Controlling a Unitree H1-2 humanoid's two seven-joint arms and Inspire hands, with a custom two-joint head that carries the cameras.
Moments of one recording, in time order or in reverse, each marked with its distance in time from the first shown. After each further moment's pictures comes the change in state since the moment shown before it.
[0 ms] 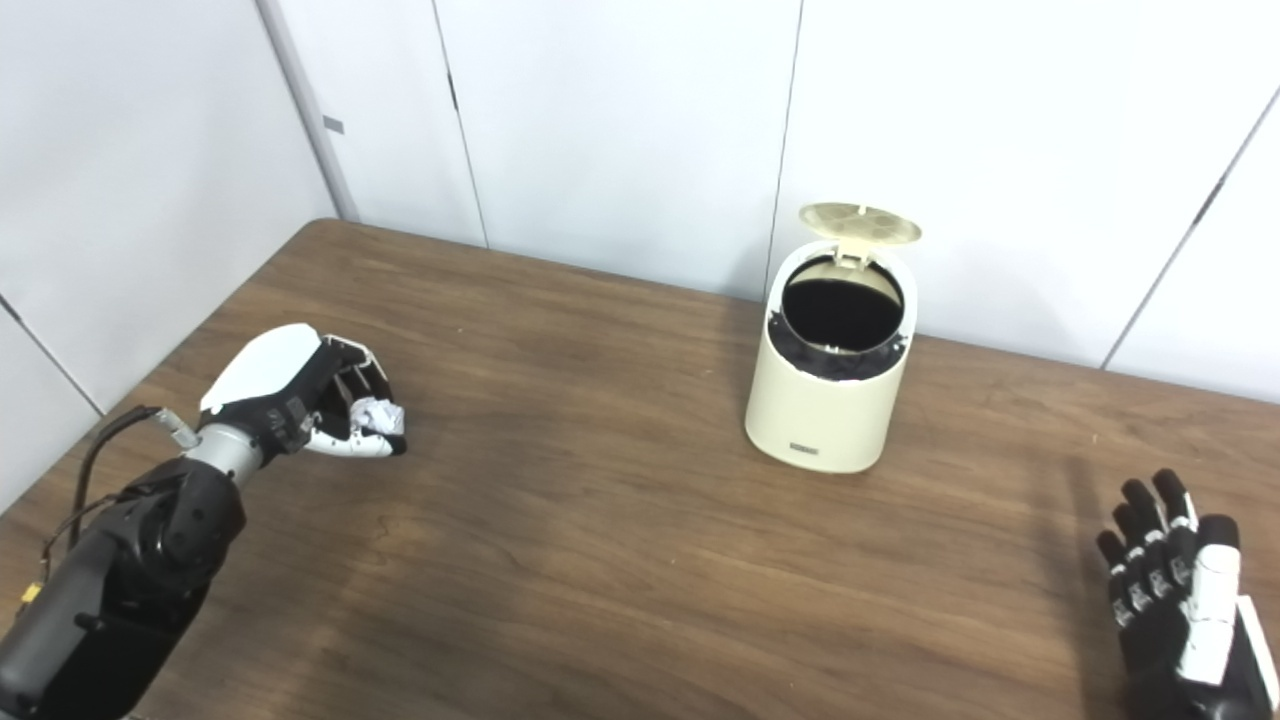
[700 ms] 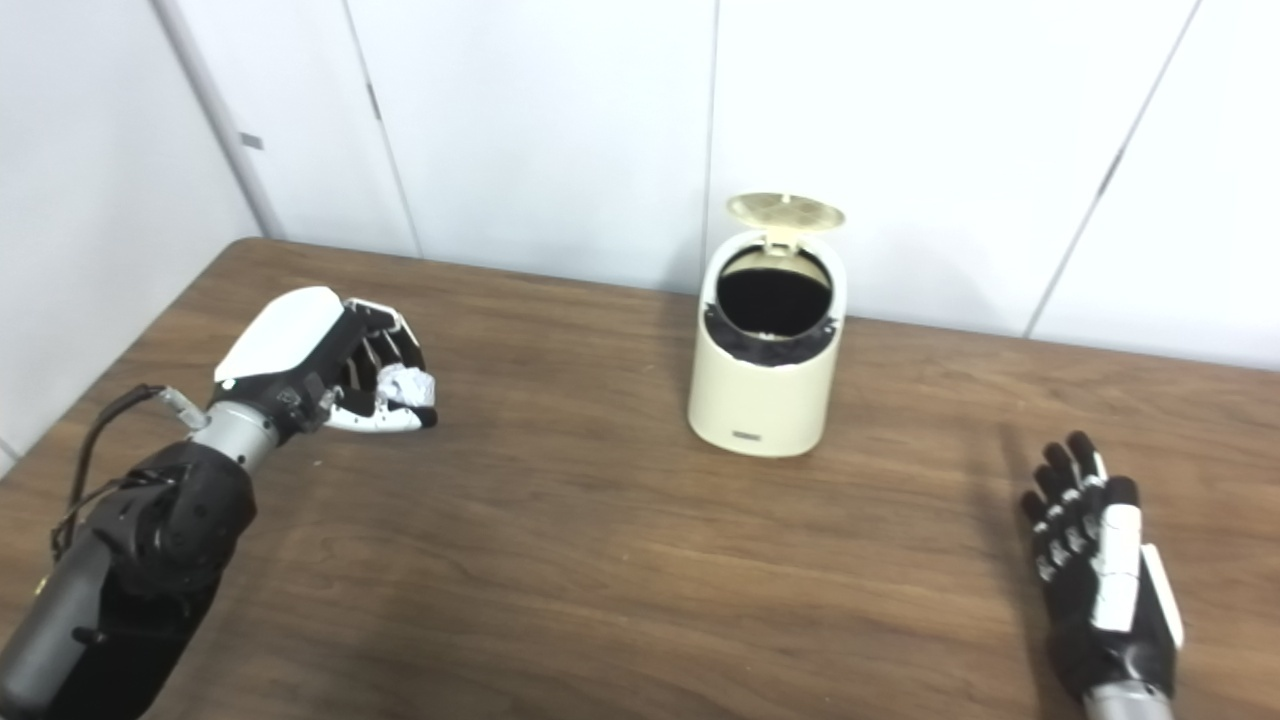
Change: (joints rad) left arm -0.168 -0.064 -0.100 -0.100 0.052 0.000 -0.076; right arm -0.013 0.013 0.015 0.112 -0.026 -0.146 0.022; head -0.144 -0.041
